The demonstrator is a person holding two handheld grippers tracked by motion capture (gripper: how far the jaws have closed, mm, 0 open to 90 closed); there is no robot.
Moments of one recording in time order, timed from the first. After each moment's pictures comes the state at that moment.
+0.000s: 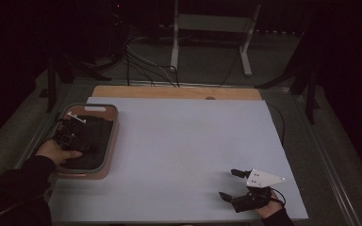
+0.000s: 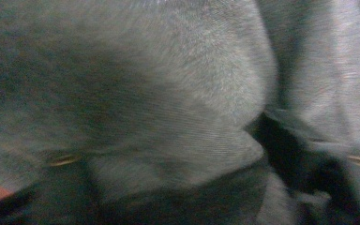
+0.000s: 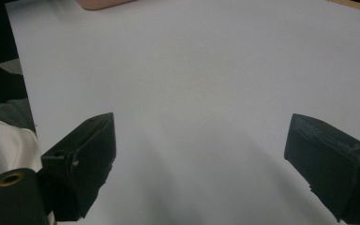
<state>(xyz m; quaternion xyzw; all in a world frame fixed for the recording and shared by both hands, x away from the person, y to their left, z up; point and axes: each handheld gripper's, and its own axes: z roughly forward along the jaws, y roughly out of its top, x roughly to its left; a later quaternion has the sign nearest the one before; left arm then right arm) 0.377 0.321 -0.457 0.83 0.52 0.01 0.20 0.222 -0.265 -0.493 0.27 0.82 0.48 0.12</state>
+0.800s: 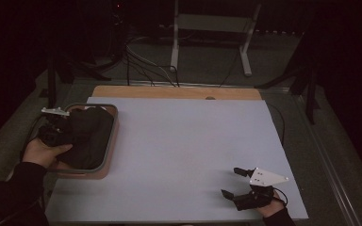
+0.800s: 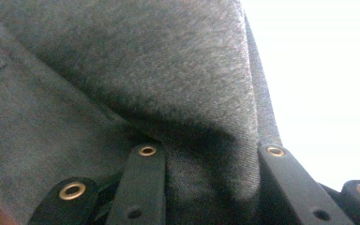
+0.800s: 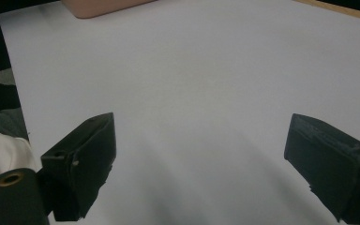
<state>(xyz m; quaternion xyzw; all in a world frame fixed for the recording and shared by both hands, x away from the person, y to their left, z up) 0.348 0.333 -0.405 0.80 0.49 0.05 0.34 0.223 -0.271 -0.491 0.28 0.81 0.49 0.13</state>
